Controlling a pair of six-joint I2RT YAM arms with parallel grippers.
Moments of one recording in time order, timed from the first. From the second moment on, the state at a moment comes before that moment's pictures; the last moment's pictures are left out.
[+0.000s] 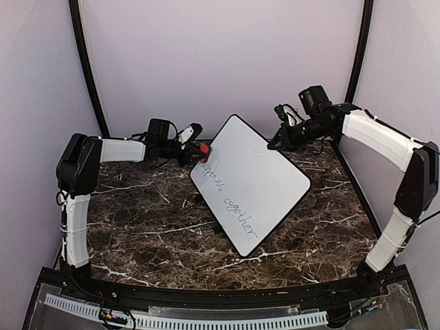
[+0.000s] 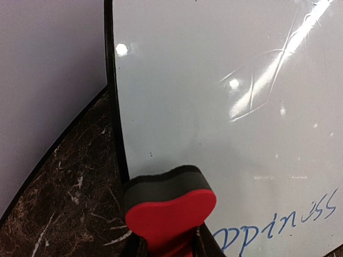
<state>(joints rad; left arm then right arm) -0.39 2.17 1.59 0.05 0.68 0.41 0.44 1.68 1.59 -0.74 -0.49 0.26</state>
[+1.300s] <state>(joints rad) -0.33 2.21 1.52 0.14 0.73 0.41 0.43 1.66 1.55 -0.71 -0.49 0.27</state>
